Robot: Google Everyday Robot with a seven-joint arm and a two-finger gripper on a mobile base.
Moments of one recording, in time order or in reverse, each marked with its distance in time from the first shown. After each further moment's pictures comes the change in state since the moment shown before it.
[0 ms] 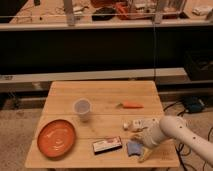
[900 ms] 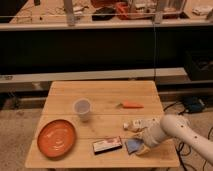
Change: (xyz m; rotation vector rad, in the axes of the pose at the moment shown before) arm 0.000 0.000 -0.006 0.000 0.001 -0.001
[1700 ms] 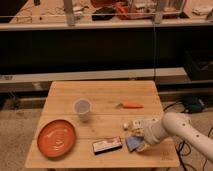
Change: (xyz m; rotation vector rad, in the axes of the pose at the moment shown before) arm -0.007 -0.012 -0.018 0.038 0.011 -0.044
